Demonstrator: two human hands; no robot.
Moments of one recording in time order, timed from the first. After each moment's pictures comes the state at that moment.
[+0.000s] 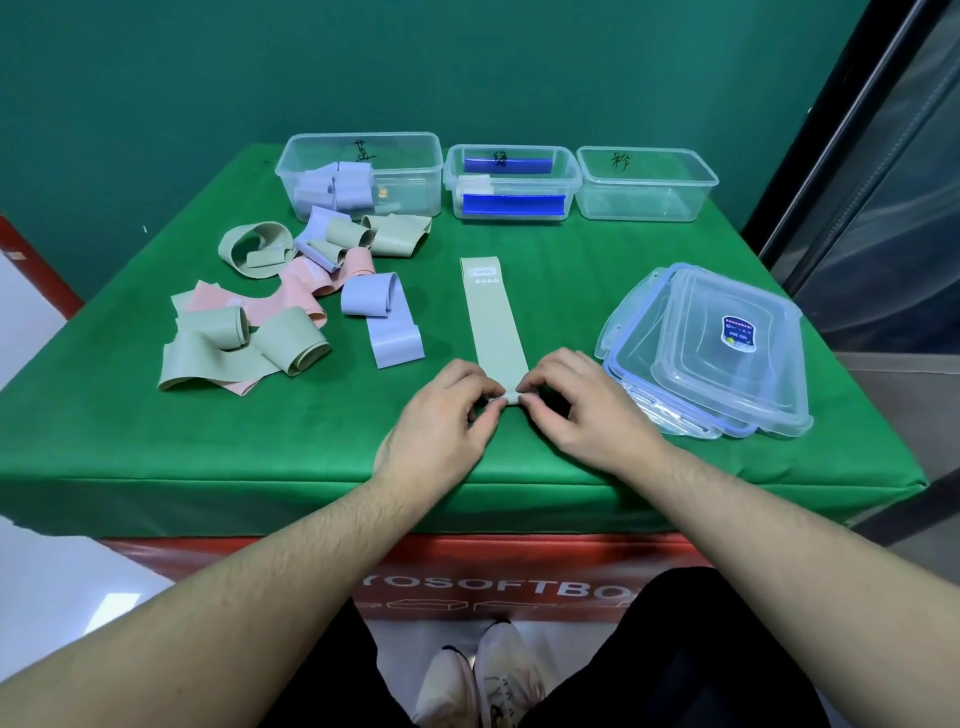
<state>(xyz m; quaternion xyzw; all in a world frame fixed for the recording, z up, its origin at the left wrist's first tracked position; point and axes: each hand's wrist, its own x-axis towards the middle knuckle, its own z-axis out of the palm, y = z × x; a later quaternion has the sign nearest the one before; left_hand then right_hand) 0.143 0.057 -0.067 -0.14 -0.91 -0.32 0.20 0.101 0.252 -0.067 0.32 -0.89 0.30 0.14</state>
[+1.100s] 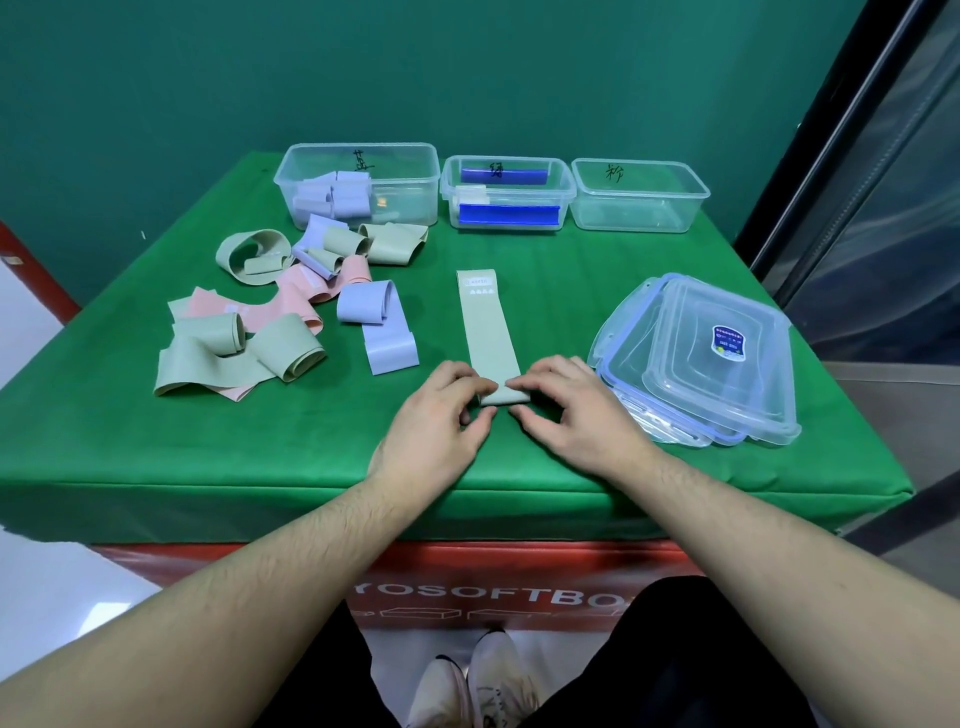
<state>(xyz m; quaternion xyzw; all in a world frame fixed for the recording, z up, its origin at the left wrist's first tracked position) 0.141 0.058 -0.064 -0.12 -0.92 -0.33 0.19 0.096 0.253 -0.071 0.30 -0.90 0.30 0.14</state>
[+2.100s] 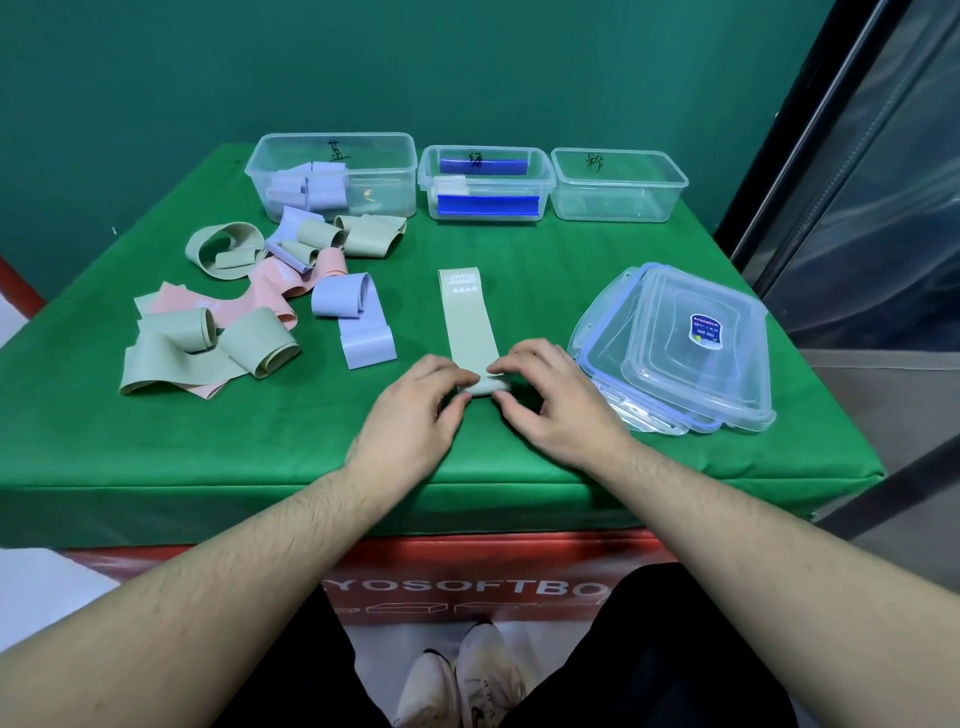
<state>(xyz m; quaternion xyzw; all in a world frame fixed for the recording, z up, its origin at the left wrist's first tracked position) 0.137 0.057 -0.062 -0.14 -0.92 -0.31 0.19 0.101 0.251 -0.068 0.30 -0.88 0.32 0.15</state>
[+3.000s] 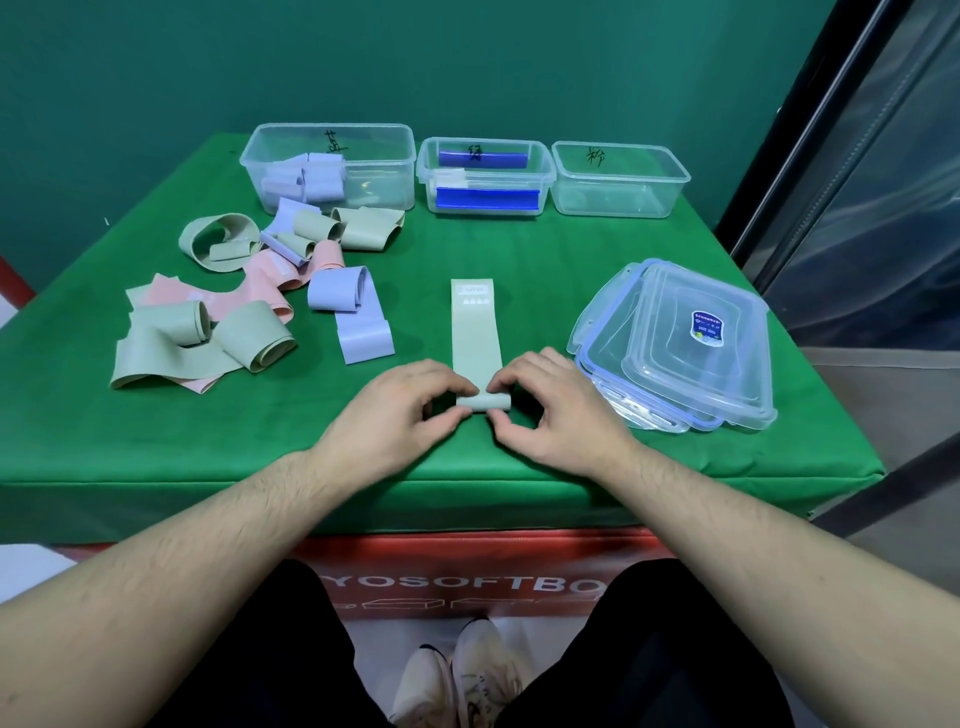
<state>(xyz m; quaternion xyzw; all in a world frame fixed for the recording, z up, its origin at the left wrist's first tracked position) 0.135 0.033 -0.053 -0.24 -0.92 -0.29 0.12 0.110 0.251 -0.064 0.33 -0.88 0.29 0.16</state>
